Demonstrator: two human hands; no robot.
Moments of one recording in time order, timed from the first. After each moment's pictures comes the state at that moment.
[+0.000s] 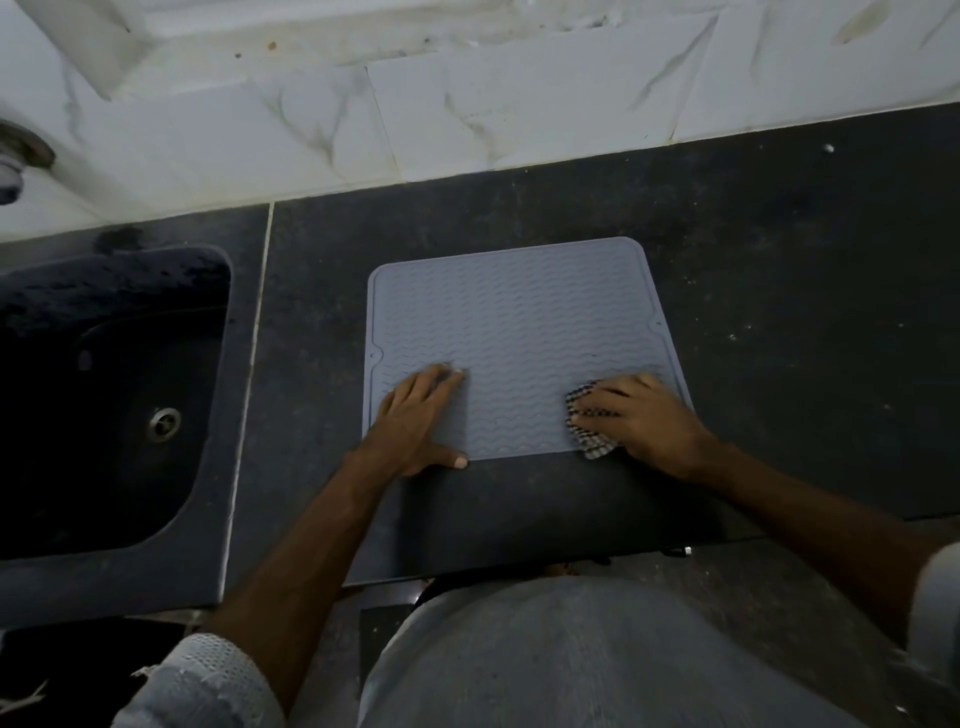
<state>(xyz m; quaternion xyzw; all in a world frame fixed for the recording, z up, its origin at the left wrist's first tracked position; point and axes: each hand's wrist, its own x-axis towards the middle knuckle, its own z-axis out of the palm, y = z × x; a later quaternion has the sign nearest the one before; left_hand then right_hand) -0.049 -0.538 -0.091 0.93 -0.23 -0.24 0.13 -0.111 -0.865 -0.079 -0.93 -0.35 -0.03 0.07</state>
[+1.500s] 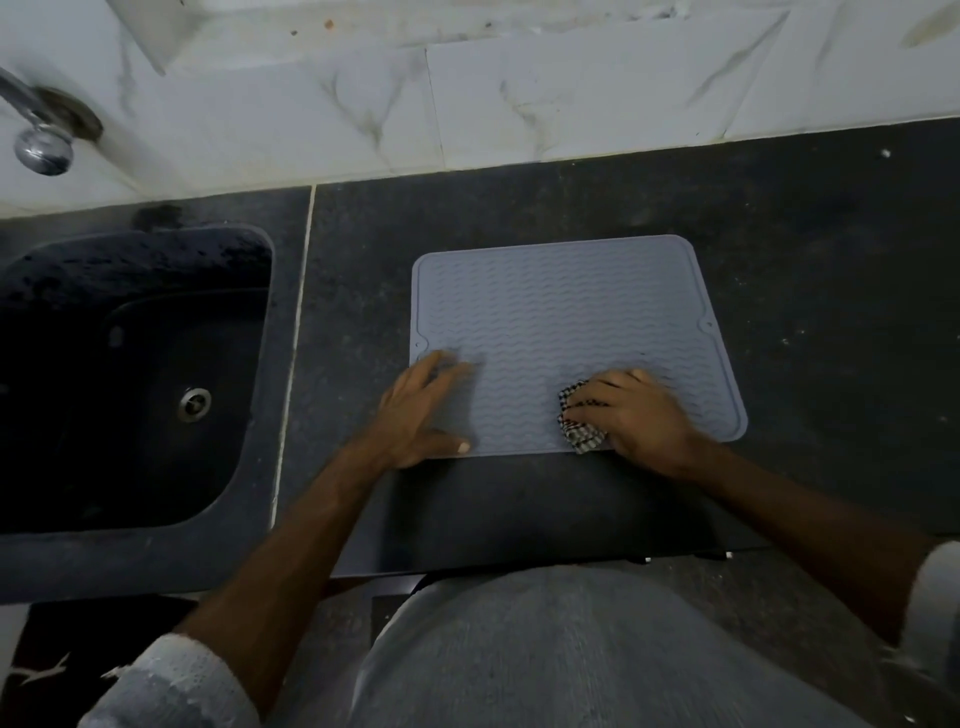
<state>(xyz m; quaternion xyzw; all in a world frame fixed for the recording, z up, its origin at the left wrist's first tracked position) -0.043 -0.479 -0.084 0.93 -0.23 -0.22 0.20 -0.094 -0.792 -0.076 -0.94 -0.33 -0.03 0.09</state>
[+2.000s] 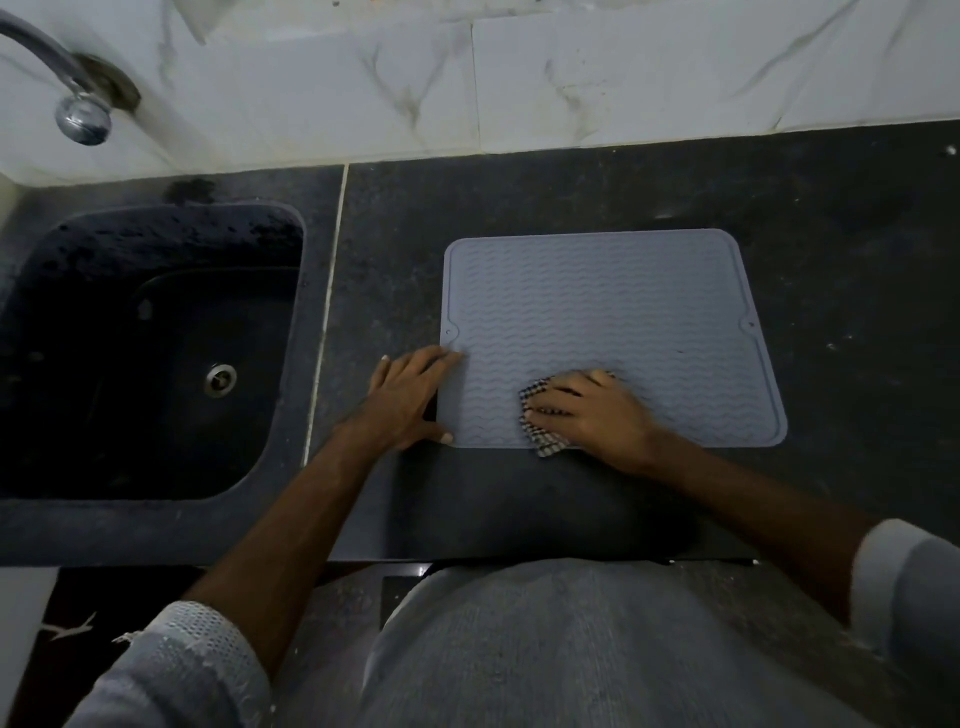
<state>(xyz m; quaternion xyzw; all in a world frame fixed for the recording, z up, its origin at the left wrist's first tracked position) -0.031 -0.439 -0.094 0.95 -0.21 -0.21 0.12 -0.078 -0.728 -0.090 -0.90 -0.43 -0.05 0.04</state>
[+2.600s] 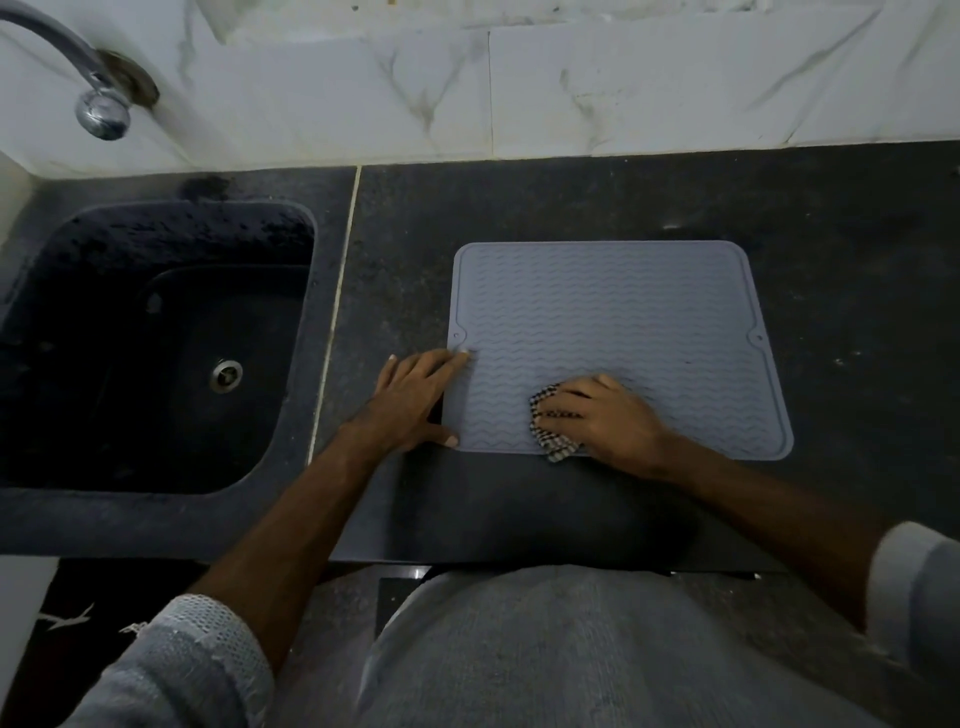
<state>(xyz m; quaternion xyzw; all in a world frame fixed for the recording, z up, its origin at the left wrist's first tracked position) -0.031 -0.438 -0.094 0.95 -0.22 -0.20 0.11 -0.071 -0.731 -0.089 -0.90 -0.43 -0.02 0.07</state>
